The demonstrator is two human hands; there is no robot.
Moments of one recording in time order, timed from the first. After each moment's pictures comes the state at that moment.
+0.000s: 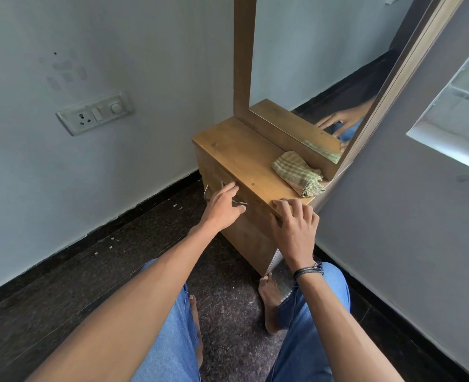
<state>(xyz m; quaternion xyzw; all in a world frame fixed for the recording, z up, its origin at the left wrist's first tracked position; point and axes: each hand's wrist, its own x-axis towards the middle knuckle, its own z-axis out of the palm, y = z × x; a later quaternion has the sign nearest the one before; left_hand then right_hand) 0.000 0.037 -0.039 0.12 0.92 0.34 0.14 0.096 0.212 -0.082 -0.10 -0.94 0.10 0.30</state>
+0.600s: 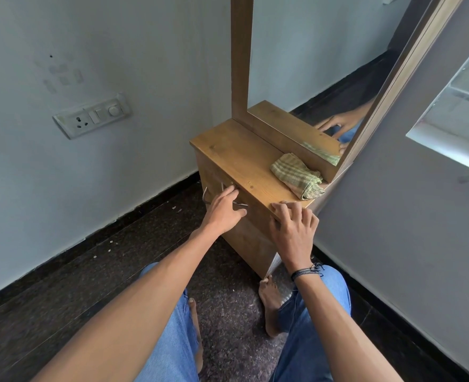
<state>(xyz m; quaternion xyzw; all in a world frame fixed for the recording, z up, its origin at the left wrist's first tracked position) -0.003 0.044 -0.043 0.12 0.92 0.34 0.15 0.089 0.216 -0.097 -0.09 -0.94 0.08 0.32</state>
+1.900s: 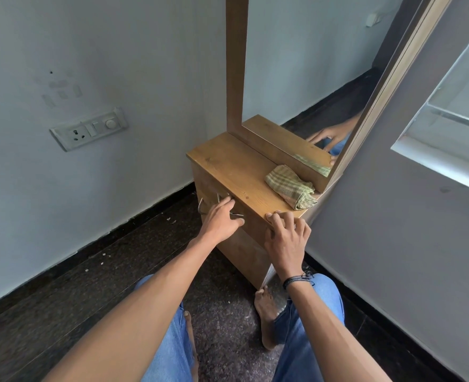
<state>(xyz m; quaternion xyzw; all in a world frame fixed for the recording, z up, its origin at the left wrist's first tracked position) -0.003 0.045 -0.037 0.12 0.92 0.33 0.16 0.091 0.204 -0.086 -0.10 -0.93 0.13 0.32</state>
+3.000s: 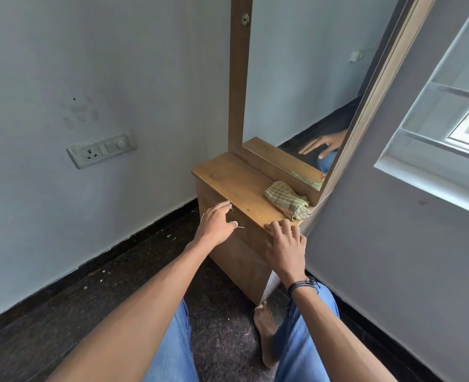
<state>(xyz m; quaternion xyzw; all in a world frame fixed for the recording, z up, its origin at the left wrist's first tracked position) 0.008 0.022 0.000 0.14 0.93 0.33 0.09 0.104 0.200 -0.055 -0.13 -0.97 0.11 0.19</state>
